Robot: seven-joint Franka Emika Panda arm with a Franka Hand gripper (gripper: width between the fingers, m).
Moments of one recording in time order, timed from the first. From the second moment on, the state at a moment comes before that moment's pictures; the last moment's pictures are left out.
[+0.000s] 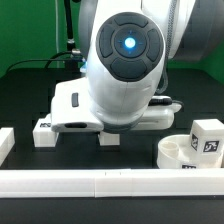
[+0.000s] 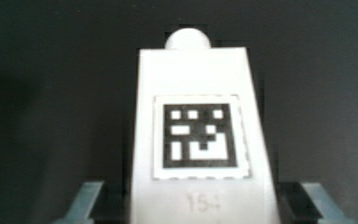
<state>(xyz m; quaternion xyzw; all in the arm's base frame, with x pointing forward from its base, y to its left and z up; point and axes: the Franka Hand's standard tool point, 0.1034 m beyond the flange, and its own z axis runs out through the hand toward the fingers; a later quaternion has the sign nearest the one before) 0.506 -0.034 0.012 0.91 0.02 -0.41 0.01</state>
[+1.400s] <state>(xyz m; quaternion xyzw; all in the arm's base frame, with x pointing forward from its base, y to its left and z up) 0.544 -0.029 0.065 0.96 0.03 -0.27 0.00</state>
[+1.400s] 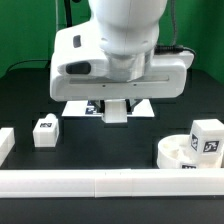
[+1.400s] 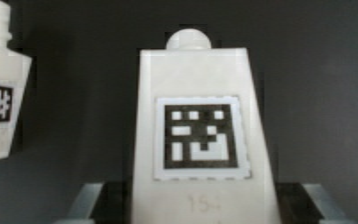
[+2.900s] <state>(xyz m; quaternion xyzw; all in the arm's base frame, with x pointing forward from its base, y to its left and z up) 0.606 -0.015 0.106 1.00 -0.01 0.05 -0.01</state>
